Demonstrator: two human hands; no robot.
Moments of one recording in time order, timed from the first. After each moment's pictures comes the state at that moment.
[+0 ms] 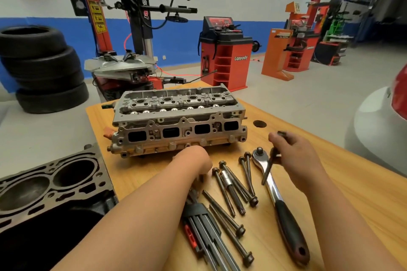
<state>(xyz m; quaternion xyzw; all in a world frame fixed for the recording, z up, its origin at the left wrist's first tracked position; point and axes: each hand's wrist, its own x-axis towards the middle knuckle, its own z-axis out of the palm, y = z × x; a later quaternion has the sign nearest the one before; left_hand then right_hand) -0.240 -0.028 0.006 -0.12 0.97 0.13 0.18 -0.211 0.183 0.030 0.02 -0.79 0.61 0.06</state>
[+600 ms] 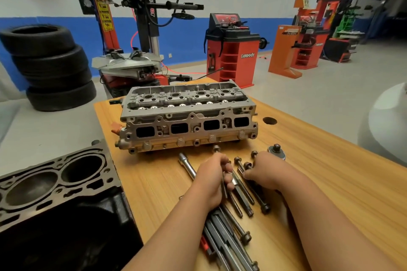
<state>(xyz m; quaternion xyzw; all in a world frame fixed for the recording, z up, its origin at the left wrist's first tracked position) -0.188 -0.010 -0.034 -0.16 0.49 0.85 0.10 -0.244 0.131 -0.015 0.04 -0.98 0.15 -0.14</state>
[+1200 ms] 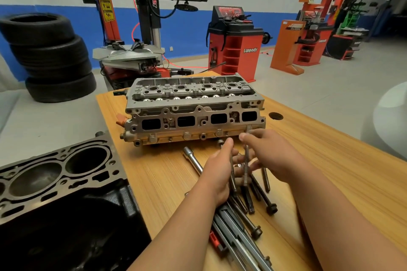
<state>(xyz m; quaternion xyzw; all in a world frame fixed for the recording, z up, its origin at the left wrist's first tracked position) -0.186 -0.011 -0.035 -0.11 0.51 0.85 0.09 -0.223 0.109 0.012 0.08 -0.82 0.56 -0.11</state>
